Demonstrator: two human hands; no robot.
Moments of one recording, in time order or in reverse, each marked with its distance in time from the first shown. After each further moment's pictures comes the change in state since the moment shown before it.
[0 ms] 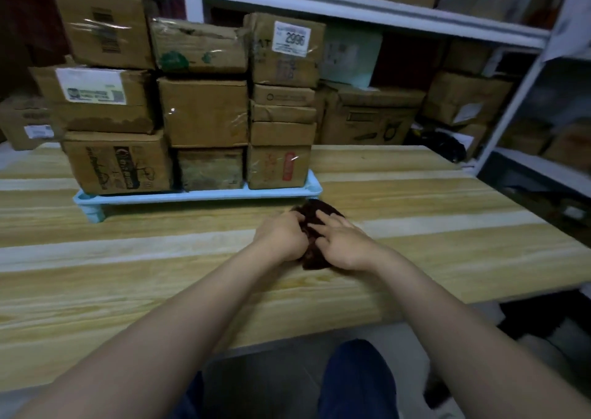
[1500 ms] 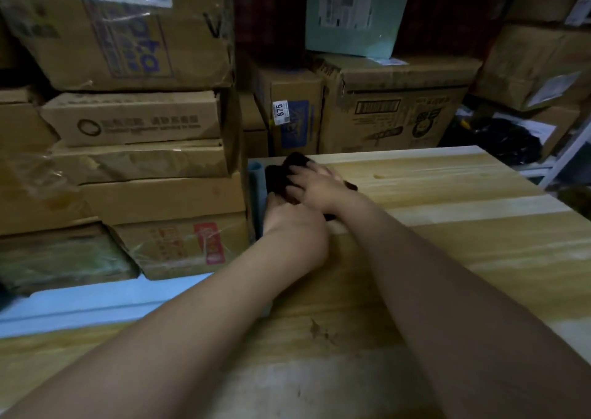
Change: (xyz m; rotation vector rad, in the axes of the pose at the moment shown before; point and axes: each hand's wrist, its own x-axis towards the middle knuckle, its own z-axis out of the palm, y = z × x) left_hand 0.222 0.111 0.015 0.800 -0.212 -0.032; right_hand 0.305 0.111 -0.090 -0.113 0.132 -0.203
